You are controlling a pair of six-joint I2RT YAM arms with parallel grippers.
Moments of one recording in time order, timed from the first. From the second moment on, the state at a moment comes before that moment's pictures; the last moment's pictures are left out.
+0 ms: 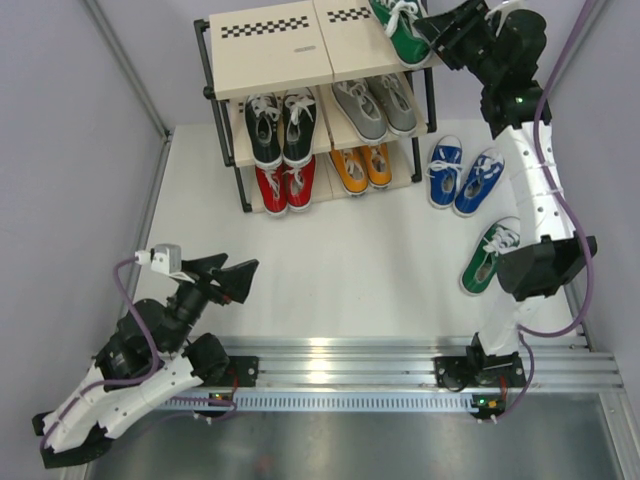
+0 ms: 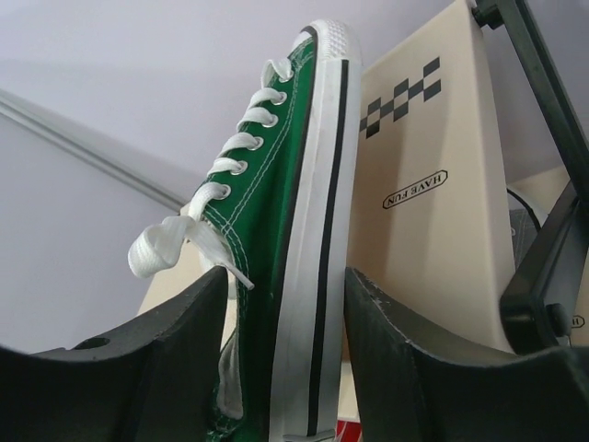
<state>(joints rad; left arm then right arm) -0.95 0.07 0.61 -0.49 -0.52 -0.47 0.17 1.81 2.16 -0.25 -0.29 0.84</state>
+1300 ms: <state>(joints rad) -0.95 0.06 0.61 -0.49 -0.52 -0.47 0.17 1.75 2.17 -0.25 -0.24 0.50</state>
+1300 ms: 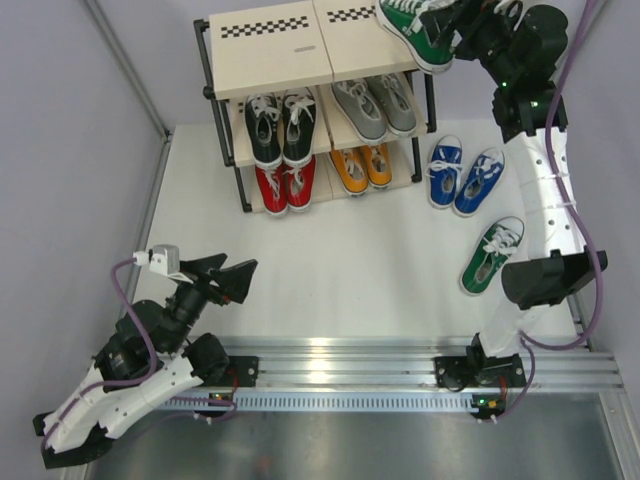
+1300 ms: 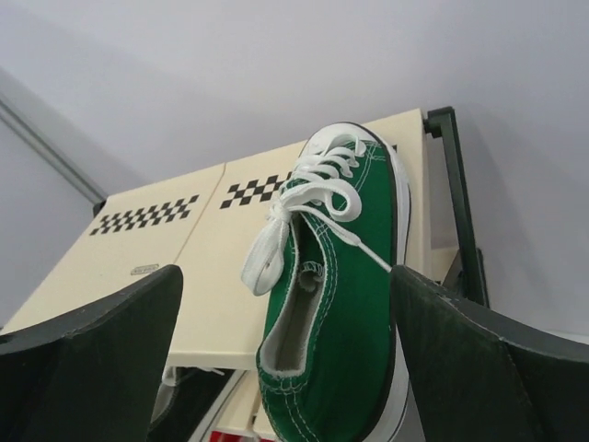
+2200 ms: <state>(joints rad) -0.95 0.04 0.61 -0.49 -0.51 -0.47 0.17 1.65 2.07 -0.37 -0.32 0.00</state>
